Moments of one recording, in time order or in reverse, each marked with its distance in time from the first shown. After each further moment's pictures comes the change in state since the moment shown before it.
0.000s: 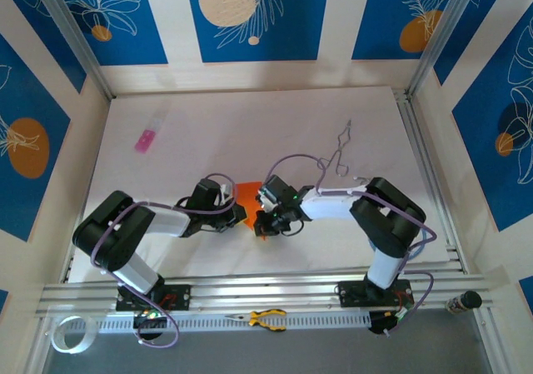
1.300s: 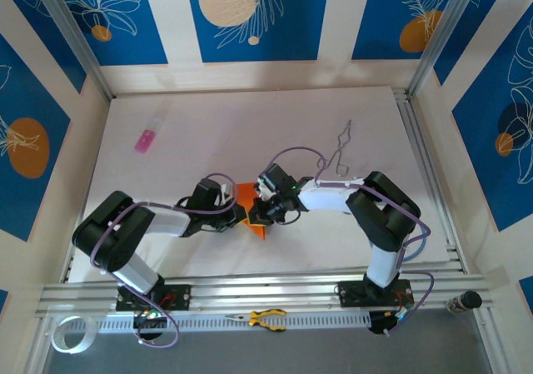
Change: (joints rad) left arm -0.003 -0.004 0.003 -0.009 -0.008 0.005; right arm -0.062 0.064 0.091 0.034 -0.072 0.092
